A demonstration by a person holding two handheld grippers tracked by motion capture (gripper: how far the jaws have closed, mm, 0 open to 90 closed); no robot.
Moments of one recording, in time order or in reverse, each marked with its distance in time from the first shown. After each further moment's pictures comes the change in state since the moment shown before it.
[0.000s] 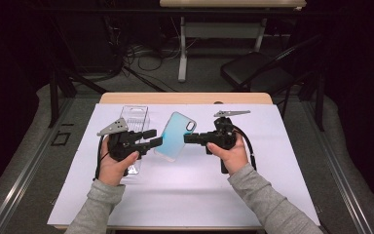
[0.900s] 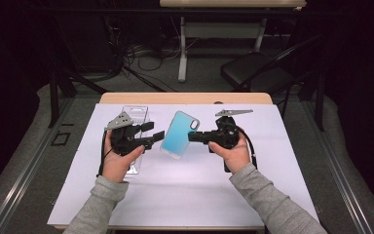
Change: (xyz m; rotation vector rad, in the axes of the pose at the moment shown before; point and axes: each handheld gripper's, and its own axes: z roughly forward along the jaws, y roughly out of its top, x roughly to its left) left arm -0.005 0.019 0.010 0.023 0.143 0.027; right arm 0.000 0.002 -0.006 0.011 -0.115 -0.031
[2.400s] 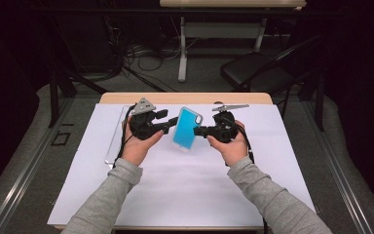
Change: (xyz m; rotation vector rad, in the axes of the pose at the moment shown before) left arm -0.008 0.032 0.050 0.059 0.122 0.066; right arm -0.011 0.011 0.010 0.053 -0.247 -0.006
